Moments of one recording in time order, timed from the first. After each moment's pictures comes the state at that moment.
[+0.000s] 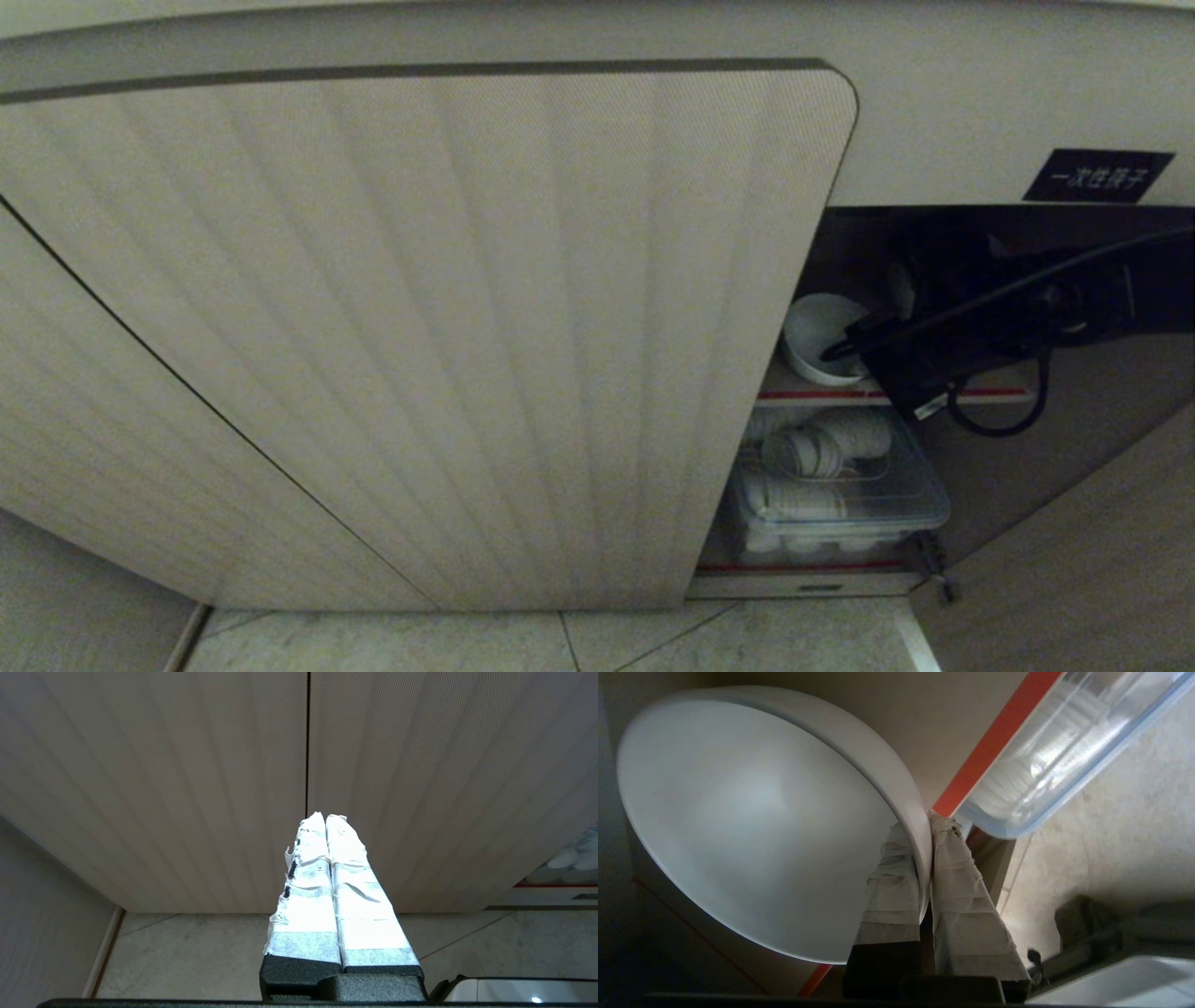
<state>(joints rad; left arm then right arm) 0.00 0.00 0.00 0.00 -0.01 -0.02 0.24 1.93 -1.45 0.28 -0.10 1.27</state>
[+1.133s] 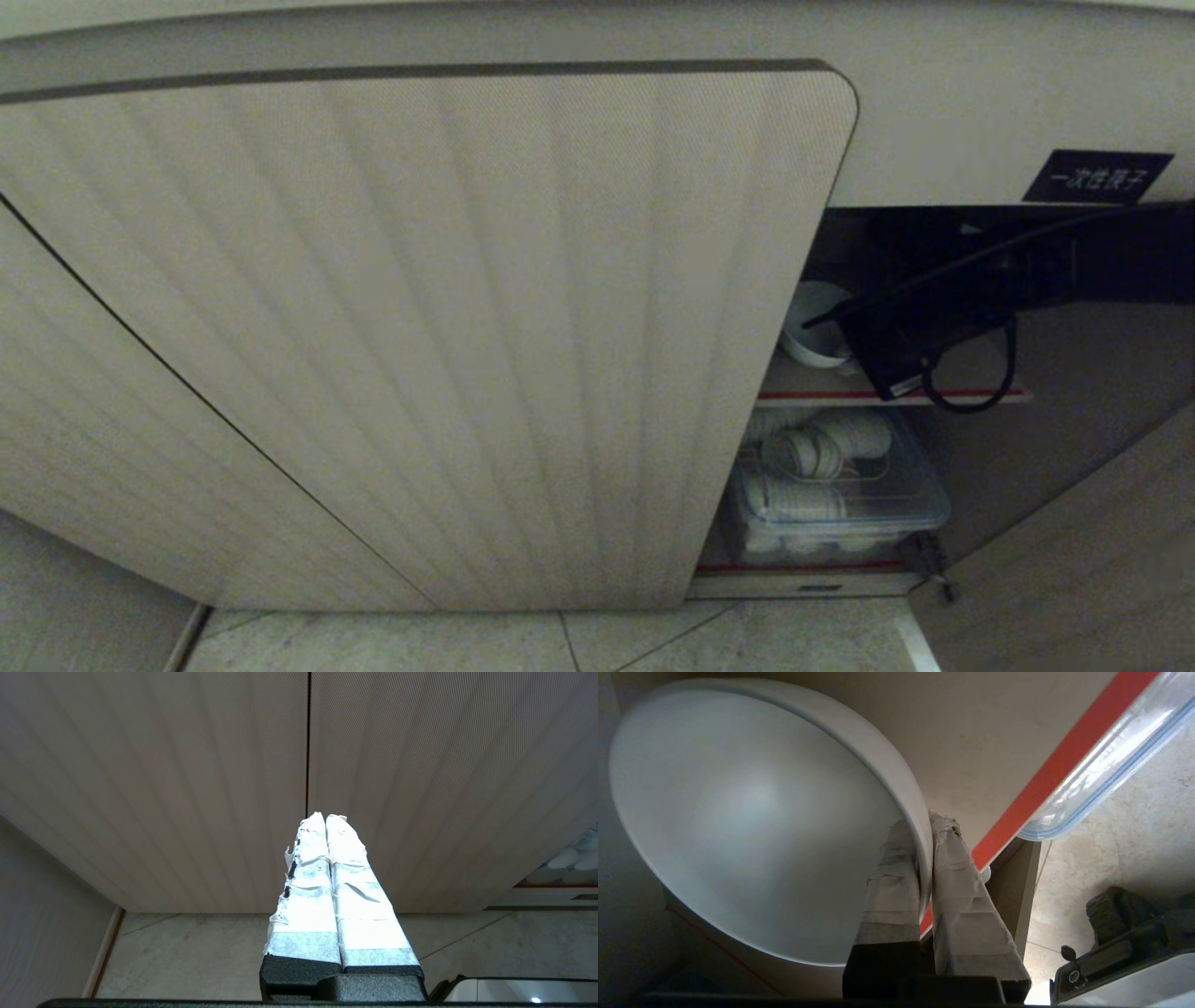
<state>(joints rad) 0.00 0.00 0.00 0.00 -0.01 -0.02 0.22 2.06 -1.68 0.43 -0.08 1.34</state>
